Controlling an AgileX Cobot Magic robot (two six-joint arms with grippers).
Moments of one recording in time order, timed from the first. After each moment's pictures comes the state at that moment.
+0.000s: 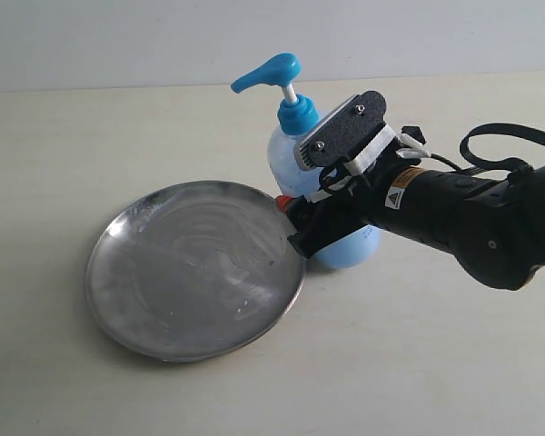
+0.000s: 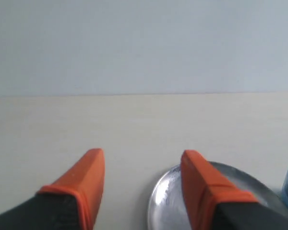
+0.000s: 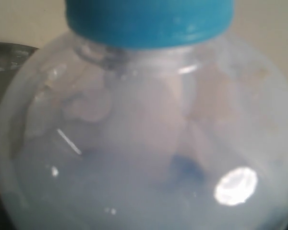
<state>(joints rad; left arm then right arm) -0.24 0.46 -0.45 0.06 0.34 -0.15 0.62 1.72 -0.63 0.10 -0.50 -0.36</state>
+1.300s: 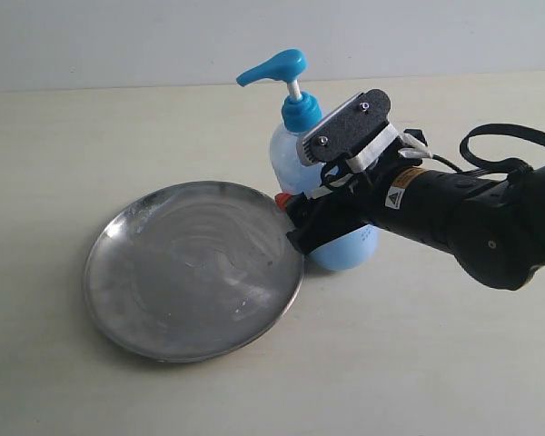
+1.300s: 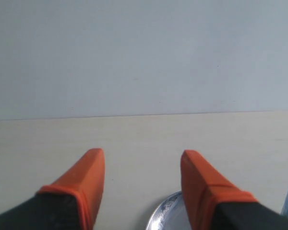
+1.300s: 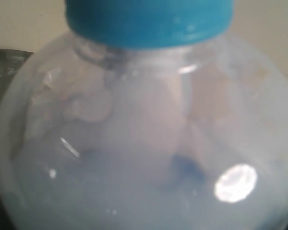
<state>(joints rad) -0.24 0.60 -0.58 0.06 0.30 -0.15 0.62 1.72 -0.63 0.11 -0.50 -0.31</state>
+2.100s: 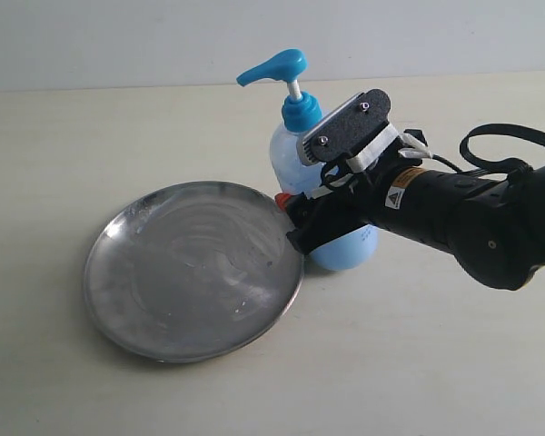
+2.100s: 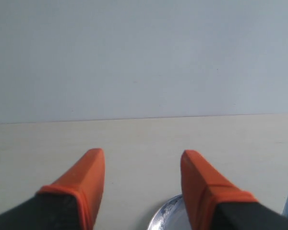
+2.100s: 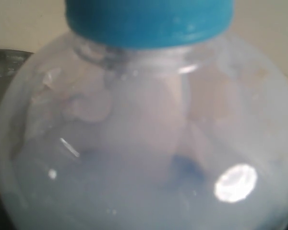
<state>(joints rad) -0.24 0.60 -0.58 0.06 0.29 -0.15 0.62 1.72 -0.63 0.11 -0.50 -0.31</state>
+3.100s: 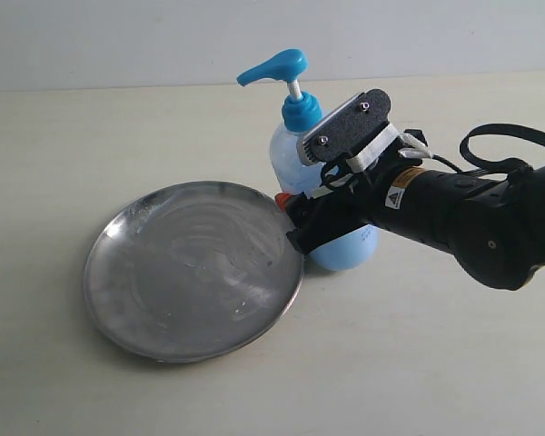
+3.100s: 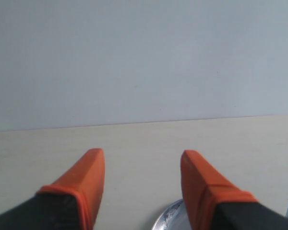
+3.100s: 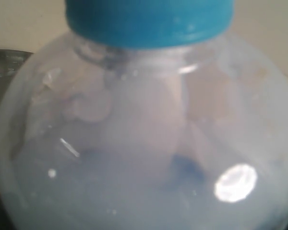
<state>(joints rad) -0.24 0.61 -0.58 0.06 0.27 -0.13 0.62 1.72 -0.63 0.11 -0.50 -0.31</state>
